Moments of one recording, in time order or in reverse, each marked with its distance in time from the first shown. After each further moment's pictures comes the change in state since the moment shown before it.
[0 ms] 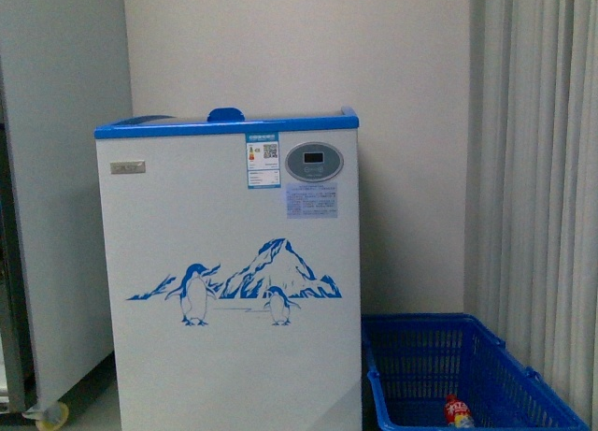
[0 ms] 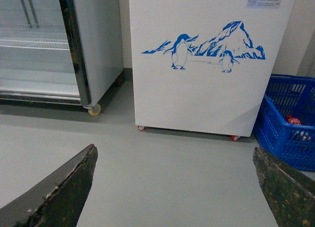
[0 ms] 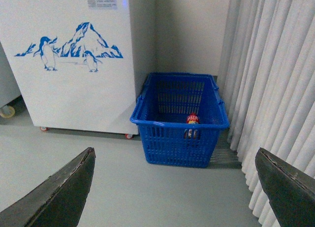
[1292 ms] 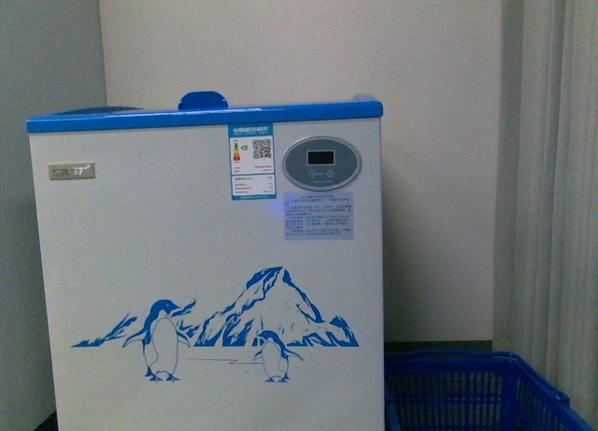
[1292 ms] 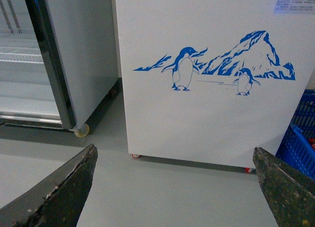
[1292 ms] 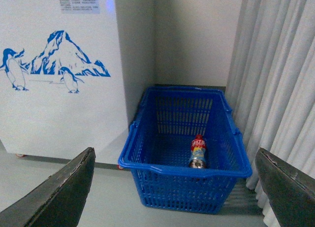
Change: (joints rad) left arm 0.000 0.000 0.000 0.000 0.000 0.000; right arm 0.000 0.000 0.000 0.000 0.000 0.000
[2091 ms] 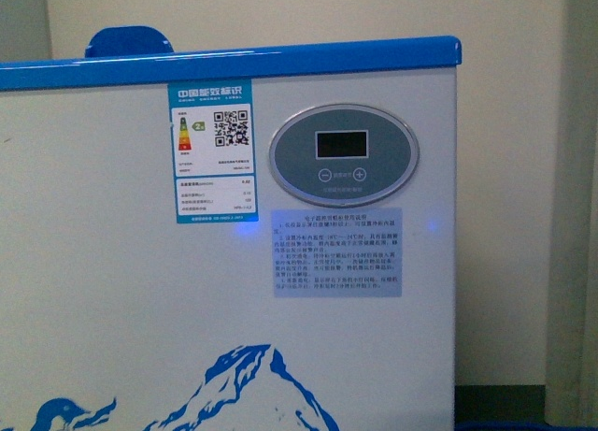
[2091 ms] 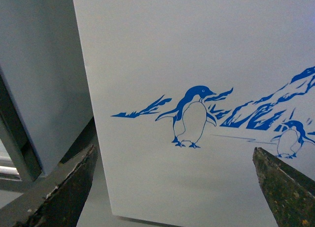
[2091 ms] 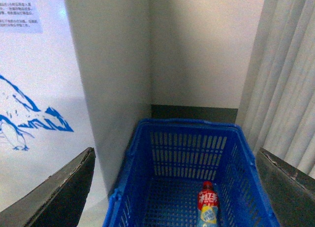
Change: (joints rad) left arm 0.000 0.000 0.000 0.000 -0.001 0.000; right arm 0.000 0.000 0.000 0.000 0.000 0.000
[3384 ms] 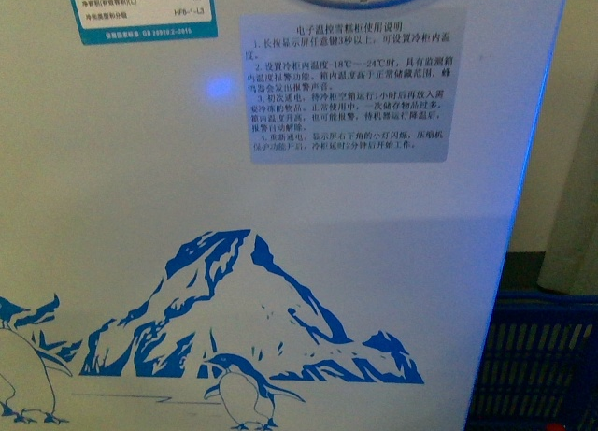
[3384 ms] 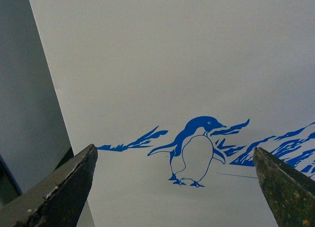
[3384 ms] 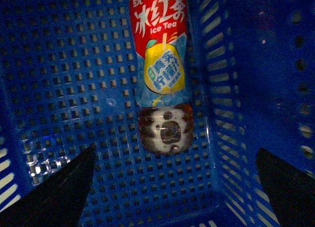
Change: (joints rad) left arm 0.000 0.001 0.000 0.000 0.000 0.000; right arm -0.175 2.412 0.843 0.493 0.185 0.024
